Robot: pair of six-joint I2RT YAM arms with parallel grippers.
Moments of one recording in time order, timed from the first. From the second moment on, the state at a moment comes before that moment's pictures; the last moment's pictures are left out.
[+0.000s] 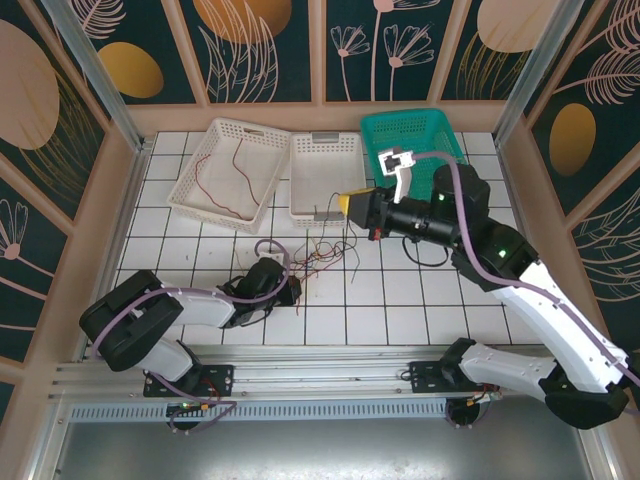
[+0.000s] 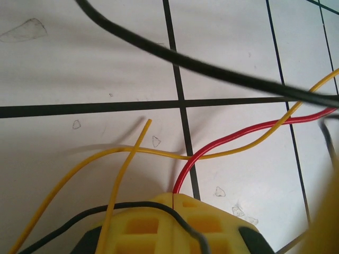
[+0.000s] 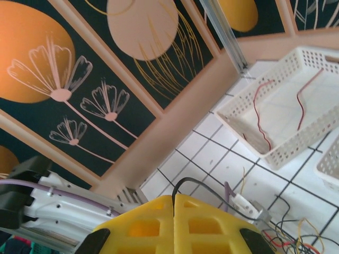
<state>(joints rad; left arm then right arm) -0.80 1.51 0.38 0.38 0.04 -0.82 0.78 1.03 1.38 -0.53 -0.34 0.52</state>
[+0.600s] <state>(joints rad) -0.80 1.31 0.32 0.24 -0.07 -0.81 0.78 0.99 1.71 -0.64 -0.08 0.52</state>
